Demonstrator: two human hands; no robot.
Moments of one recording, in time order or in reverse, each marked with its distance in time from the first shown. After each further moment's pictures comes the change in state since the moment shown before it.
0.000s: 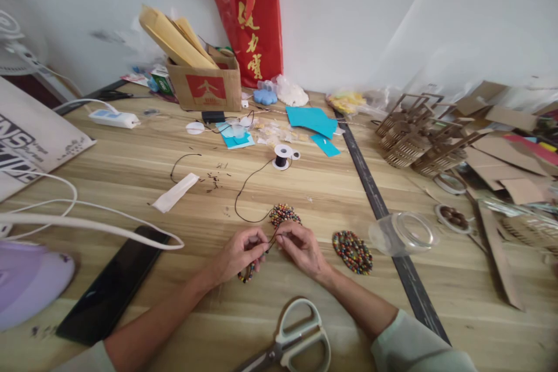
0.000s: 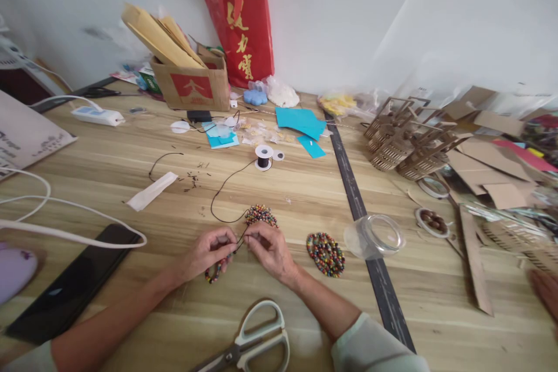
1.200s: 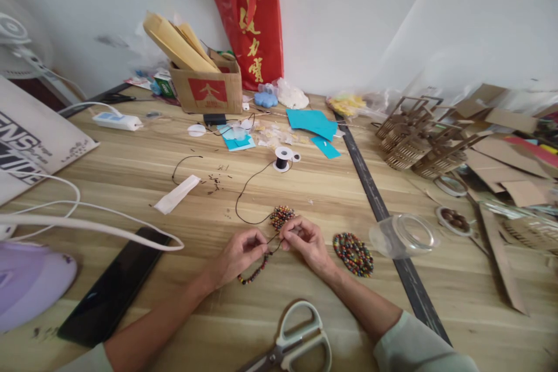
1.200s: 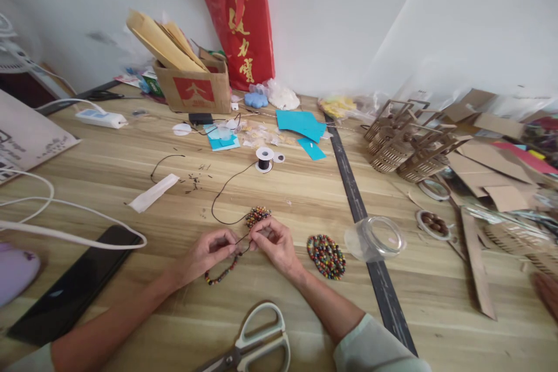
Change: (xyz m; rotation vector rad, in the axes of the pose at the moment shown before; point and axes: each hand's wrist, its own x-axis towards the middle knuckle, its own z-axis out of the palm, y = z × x) left_hand -0.001 0.000 -0.005 0.103 0.064 0.160; right_hand 0.005 -0.001 -0.005 0.365 0.108 0.224
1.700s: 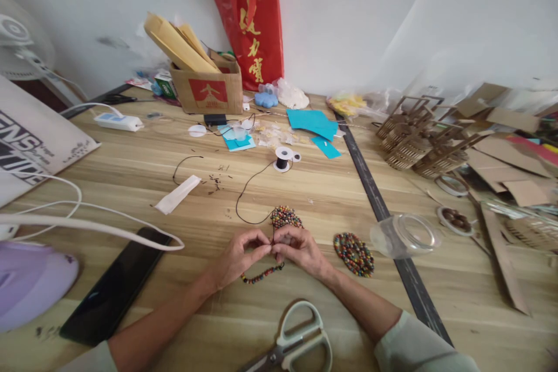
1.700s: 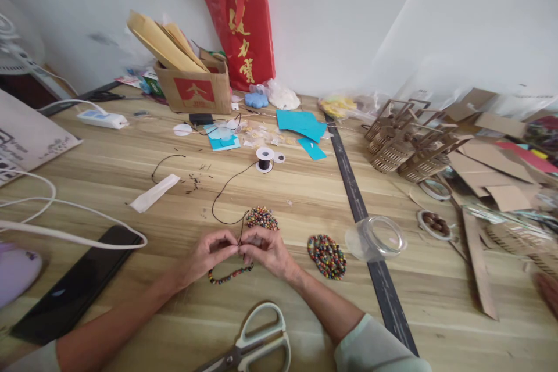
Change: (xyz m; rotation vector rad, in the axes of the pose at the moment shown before) left_hand -0.001 0.004 0.003 0.068 0.020 0.055; right_hand -0.003 0.012 0.007 0.091 -0.200 0.144
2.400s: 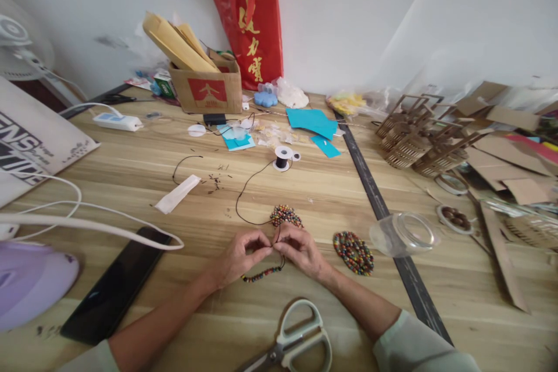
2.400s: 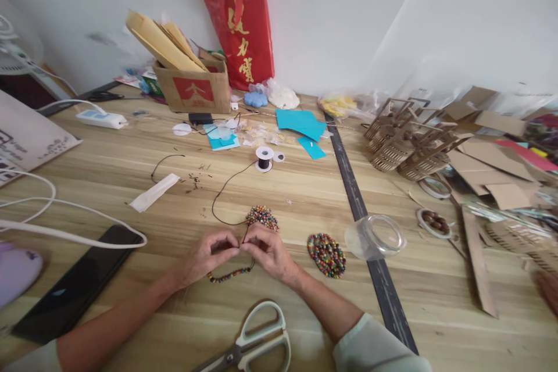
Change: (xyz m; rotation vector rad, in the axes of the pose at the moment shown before) left_hand 0.000 0.001 0.001 0.068 -0.024 0.012; right_hand -0.003 -0.011 -0.002 -0.435 0.014 -0.287
